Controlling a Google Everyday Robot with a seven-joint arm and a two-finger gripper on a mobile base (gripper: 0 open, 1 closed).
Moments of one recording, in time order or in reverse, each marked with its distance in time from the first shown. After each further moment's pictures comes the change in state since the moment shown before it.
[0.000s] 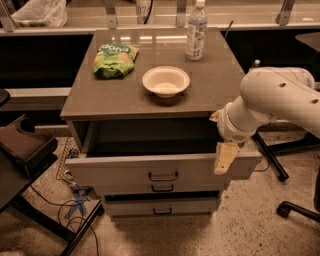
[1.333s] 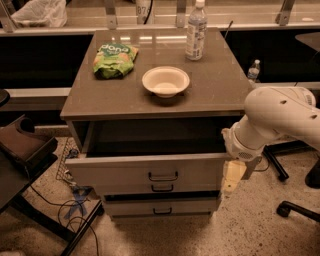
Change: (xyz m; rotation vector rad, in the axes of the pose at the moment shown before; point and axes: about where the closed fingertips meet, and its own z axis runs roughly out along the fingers) arm 0.039 0.051 0.027 -0.136 0.058 0.145
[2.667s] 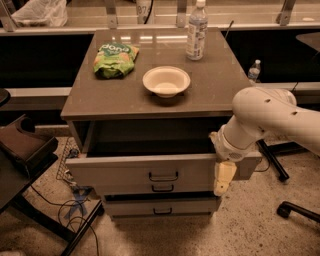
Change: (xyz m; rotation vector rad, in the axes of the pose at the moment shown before) arm -0.024 0.004 0.026 -0.082 -0.039 -0.097
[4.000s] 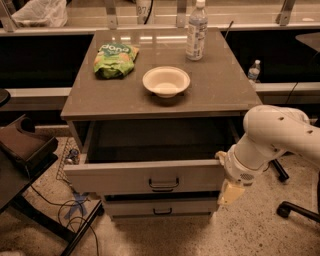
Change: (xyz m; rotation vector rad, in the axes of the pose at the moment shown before) arm 0.035 0.066 0.014 -0.125 0.008 0.055
